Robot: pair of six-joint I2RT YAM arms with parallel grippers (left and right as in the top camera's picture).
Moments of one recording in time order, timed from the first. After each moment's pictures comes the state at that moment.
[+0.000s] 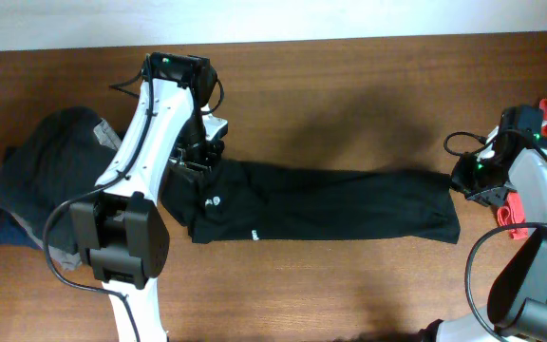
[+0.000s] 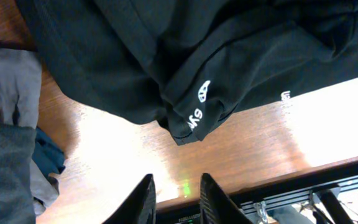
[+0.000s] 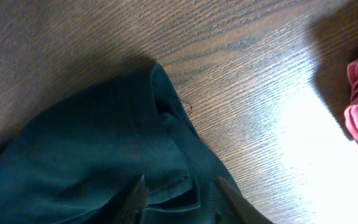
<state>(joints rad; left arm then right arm) -0.25 2.12 1.99 -1.68 0.03 0.13 -0.39 1.71 1.21 -0.92 -0.09 0.19</state>
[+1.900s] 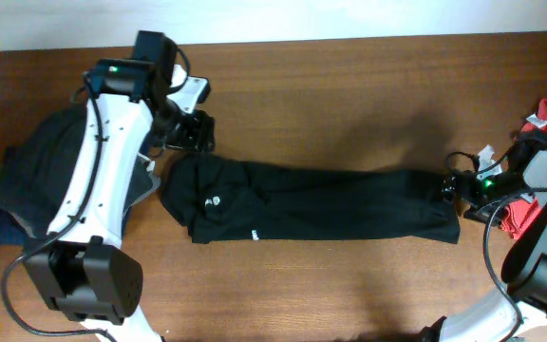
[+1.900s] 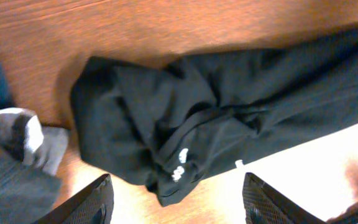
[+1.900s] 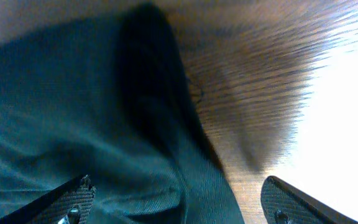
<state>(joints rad) -0.15 1.89 1.90 -1.38 0.20 0.11 -0.53 1.91 1.21 -0.97 -0.34 -0.15</state>
